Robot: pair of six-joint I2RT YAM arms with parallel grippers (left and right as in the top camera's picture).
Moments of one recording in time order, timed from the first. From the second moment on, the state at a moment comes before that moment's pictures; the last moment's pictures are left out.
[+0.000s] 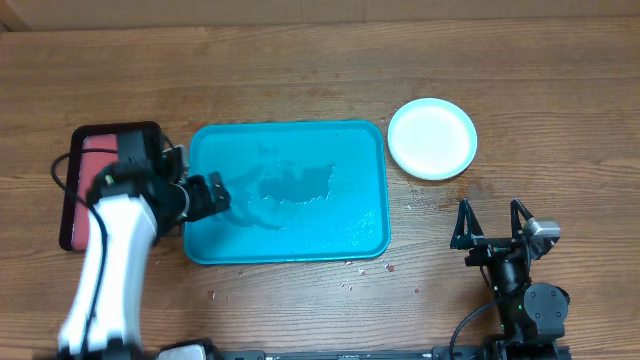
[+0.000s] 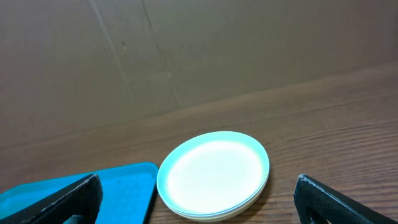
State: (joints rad) left arm 0.14 1.37 0.97 -0.88 0.22 -0.17; right arm 0.05 0.01 0.02 -0.03 -0.04 0.28
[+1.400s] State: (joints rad) left arm 0.00 0.11 0.01 0.08 0.16 -0.04; right arm 0.05 0.01 0.02 -0.03 -0.04 0.28
